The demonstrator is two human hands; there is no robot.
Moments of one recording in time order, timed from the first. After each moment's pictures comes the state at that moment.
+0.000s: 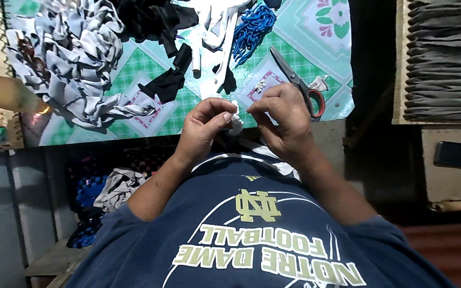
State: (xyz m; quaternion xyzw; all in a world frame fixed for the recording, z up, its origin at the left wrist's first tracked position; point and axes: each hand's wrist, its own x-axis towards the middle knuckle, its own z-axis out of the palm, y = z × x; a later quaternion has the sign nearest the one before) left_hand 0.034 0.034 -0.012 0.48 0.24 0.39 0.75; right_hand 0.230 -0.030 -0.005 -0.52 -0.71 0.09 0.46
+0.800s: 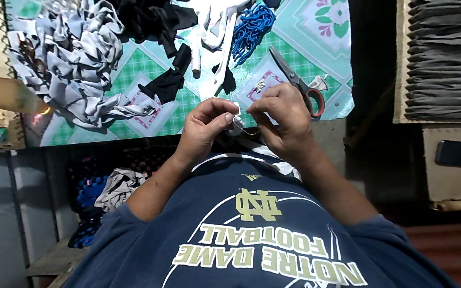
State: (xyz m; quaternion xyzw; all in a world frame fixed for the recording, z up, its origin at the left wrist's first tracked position) left_hand 0.036 0.032 -0.008 0.49 0.24 0.39 0.75; right_hand 0.232 -0.032 -0.004 -0.52 -0.71 0.10 0.46
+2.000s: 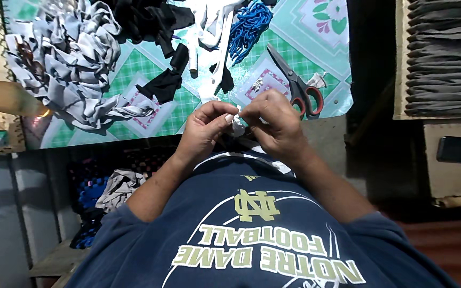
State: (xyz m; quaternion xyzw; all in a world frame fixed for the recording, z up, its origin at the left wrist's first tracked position) left_hand 0.039 0.030 -0.012 0.44 0.25 0.36 0.78; right_hand 0.224 -0.032 -0.014 -0.49 -0.69 0.16 0.50
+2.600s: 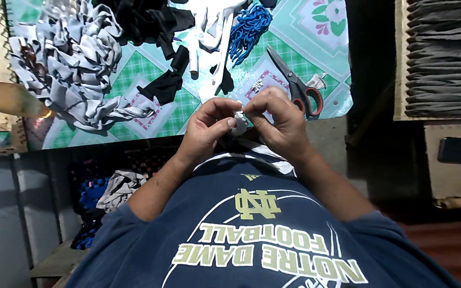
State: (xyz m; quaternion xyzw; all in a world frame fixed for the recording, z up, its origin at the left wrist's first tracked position) left_hand 0.041 0.032 -0.015 0.49 0.19 0.38 0.76; right_hand 0.229 -0.027 -0.018 -0.46 -0.65 0.24 0.56
